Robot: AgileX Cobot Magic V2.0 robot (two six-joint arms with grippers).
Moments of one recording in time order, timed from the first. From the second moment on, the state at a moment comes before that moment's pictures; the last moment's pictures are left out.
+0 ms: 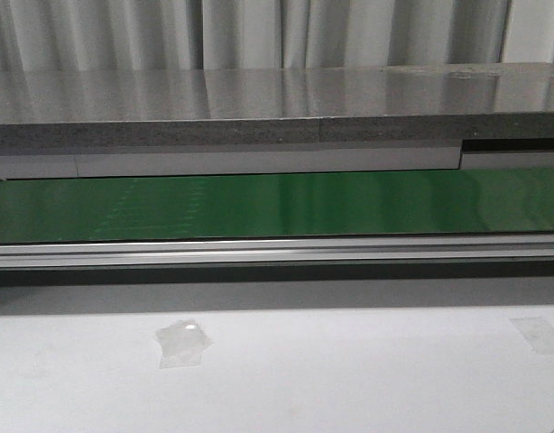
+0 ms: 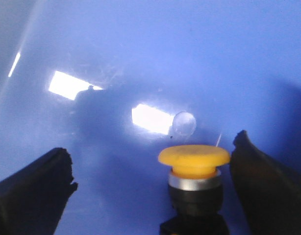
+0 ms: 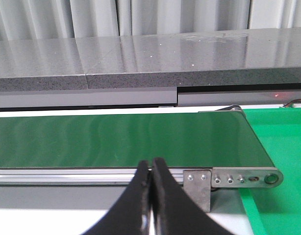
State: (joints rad) left arm 0.42 2.01 -1.33 -0.26 0.66 0.18; right arm 0.06 -0.01 0.03 -0.01 0.07 0.07
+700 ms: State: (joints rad) left arm 0.42 2.03 -1.33 -0.26 0.68 0.19; right arm 0.06 -0.01 0.03 -0.01 0.07 0.07
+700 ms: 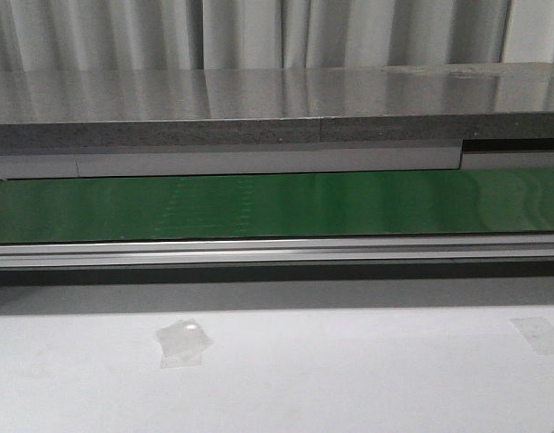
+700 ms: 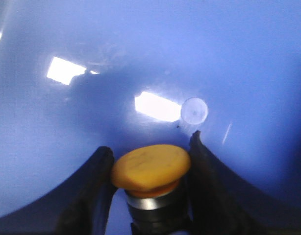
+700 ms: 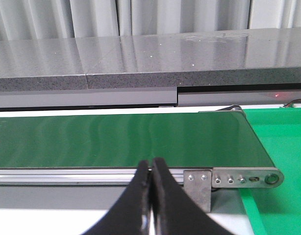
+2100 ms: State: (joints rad) left arm 0.19 1.78 -1.42 -0.16 0.89 0.32; right arm 0.06 -0.01 0.03 -0.01 0.07 0.07
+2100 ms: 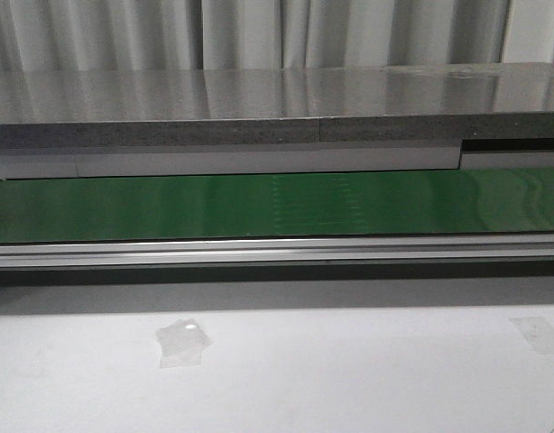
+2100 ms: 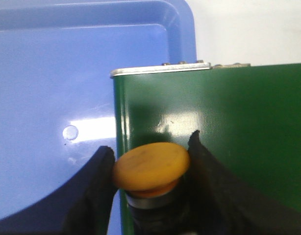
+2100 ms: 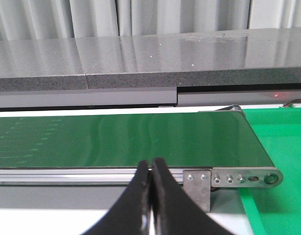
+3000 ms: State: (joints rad) left arm 0.15 1.87 -1.42 -0.15 0.93 0.34; right arm 0.06 -0.01 0.03 -0.01 0.07 0.07
